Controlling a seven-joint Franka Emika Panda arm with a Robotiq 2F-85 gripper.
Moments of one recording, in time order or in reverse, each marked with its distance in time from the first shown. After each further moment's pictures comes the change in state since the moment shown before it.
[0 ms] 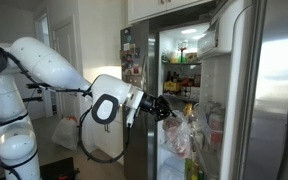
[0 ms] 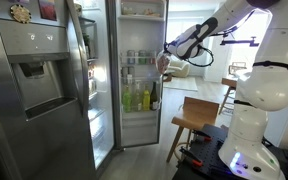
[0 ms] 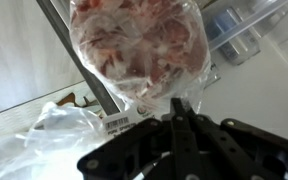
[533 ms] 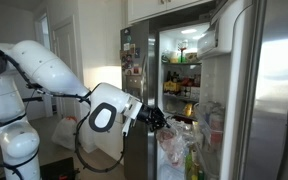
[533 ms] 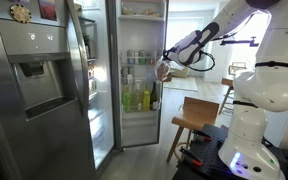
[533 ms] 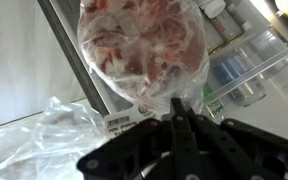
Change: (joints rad) arm 0.173 -0.005 -0.179 -0.069 -0.081 0.000 -0.003
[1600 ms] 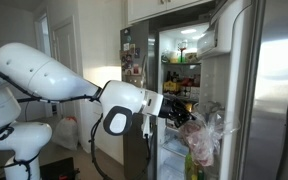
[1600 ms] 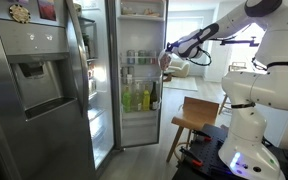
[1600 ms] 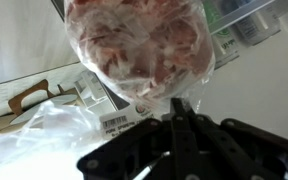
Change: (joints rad) arm 0.746 -0.229 -0.756 0.282 0.036 0.000 -0.310
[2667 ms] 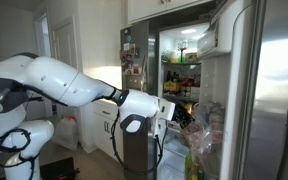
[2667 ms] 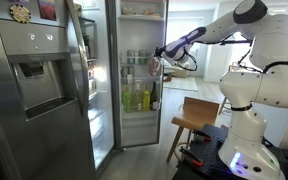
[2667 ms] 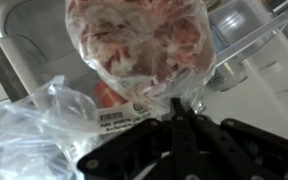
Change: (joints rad) arm 0.360 -0.140 -0.156 0.087 0.250 0.000 -0.288
